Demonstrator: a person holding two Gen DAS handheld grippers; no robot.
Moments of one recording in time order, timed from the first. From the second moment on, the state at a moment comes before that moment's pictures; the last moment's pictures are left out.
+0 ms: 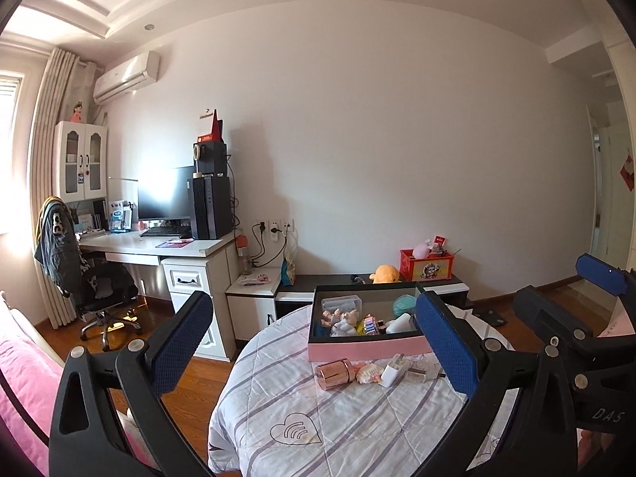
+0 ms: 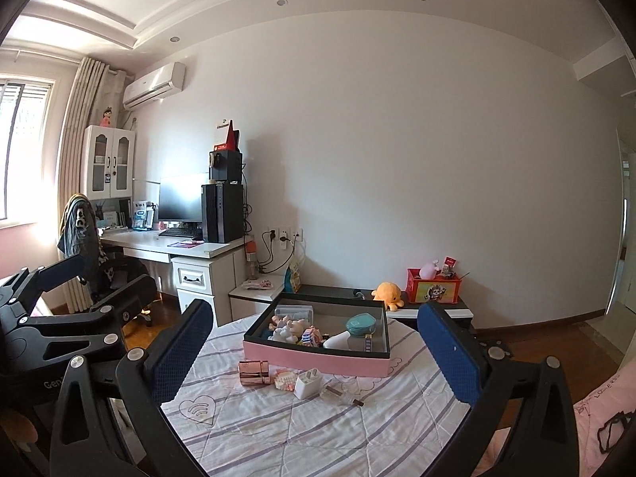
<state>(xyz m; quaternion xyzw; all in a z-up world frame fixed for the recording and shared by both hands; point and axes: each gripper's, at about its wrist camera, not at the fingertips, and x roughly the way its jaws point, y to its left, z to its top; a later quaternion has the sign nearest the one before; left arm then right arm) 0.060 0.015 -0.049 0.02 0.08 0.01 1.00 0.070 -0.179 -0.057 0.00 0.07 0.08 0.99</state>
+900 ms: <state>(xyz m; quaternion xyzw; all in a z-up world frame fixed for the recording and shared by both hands) 0.192 0.018 -0.170 -0.01 0.28 -0.03 0.96 0.179 -0.179 -0.158 0.00 0.23 0.08 0.97</state>
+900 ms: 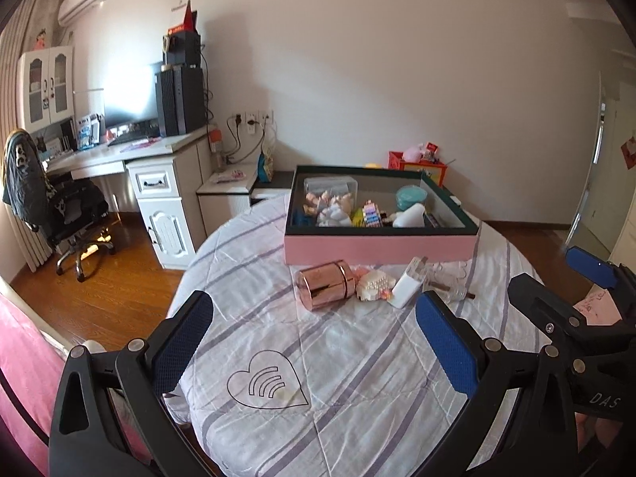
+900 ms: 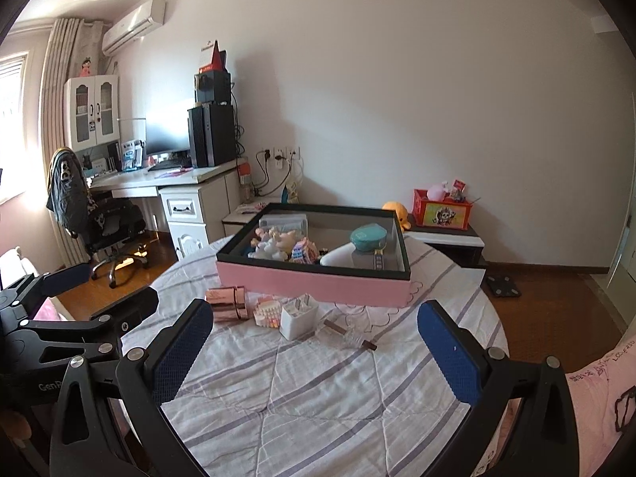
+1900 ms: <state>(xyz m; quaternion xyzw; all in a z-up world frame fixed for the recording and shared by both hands) 0.350 0.013 -0.263 -0.07 0.42 0.01 0.90 0.297 -0.209 -0.249 0.02 0.37 0.07 0.92</state>
